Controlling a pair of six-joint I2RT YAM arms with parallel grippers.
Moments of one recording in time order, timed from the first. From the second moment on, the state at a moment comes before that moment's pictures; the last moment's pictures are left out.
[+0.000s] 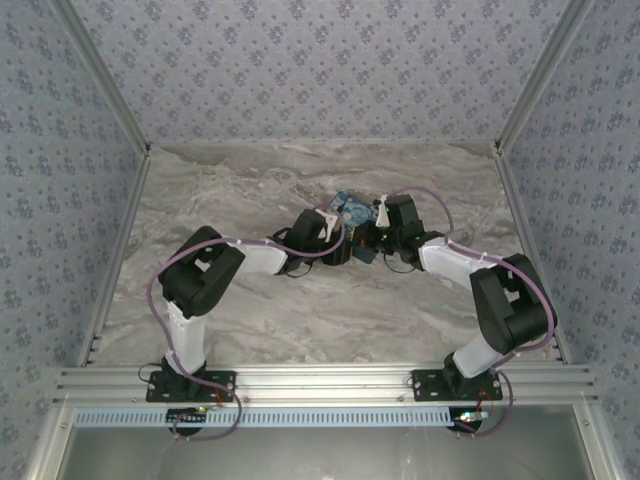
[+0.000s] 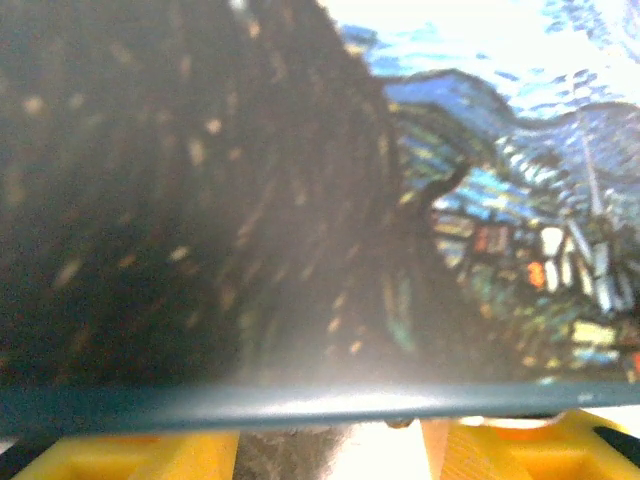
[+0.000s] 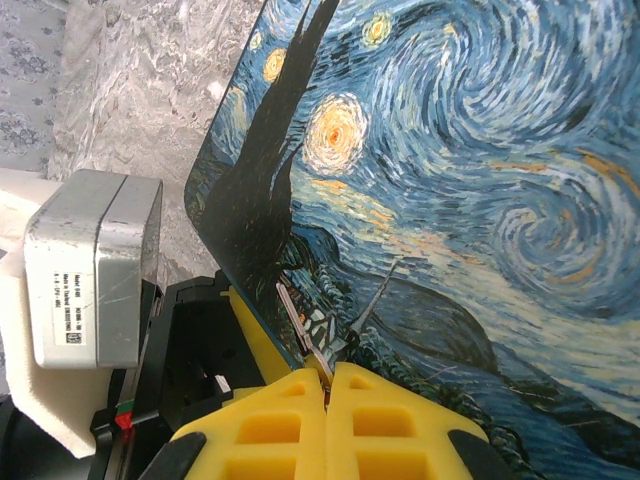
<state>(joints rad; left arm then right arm) -0.75 1.98 1.06 0.21 0.22 -0.46 0.41 1.57 0.82 0.03 -0.38 0.65</state>
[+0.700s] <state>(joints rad) -0.78 2.00 1.13 0.10 0.09 -0.49 0.42 1.57 0.82 0.03 -0.37 0.67</state>
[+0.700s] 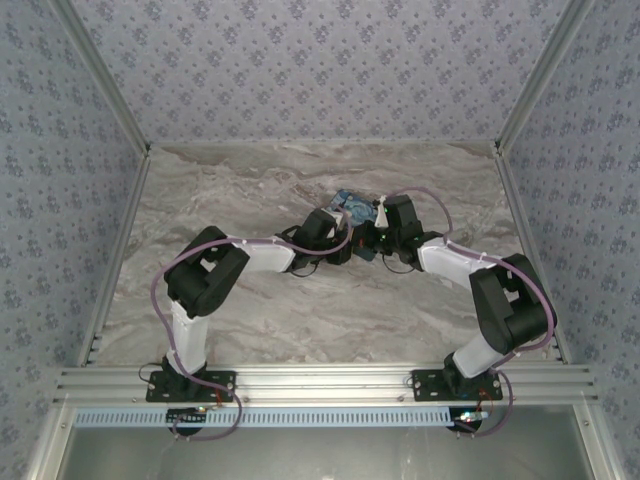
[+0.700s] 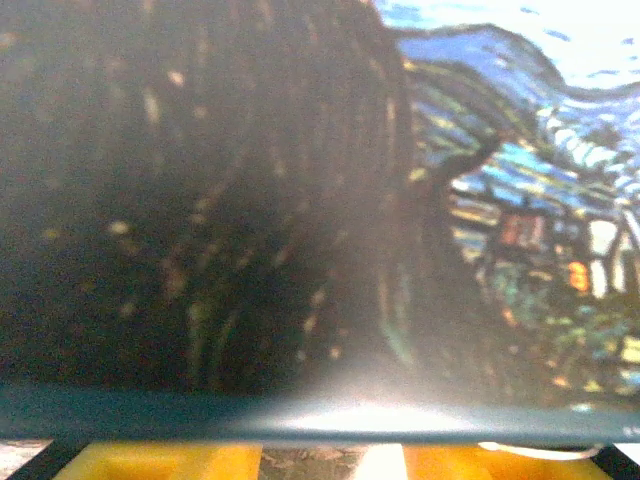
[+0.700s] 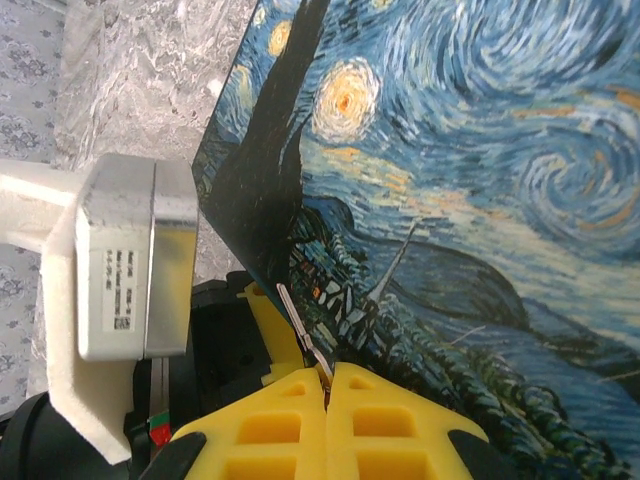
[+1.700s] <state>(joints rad) -0.76 2.00 1.11 0.15 0.07 -0.53 0.32 1.59 0.86 0.04 -0.43 0.70</state>
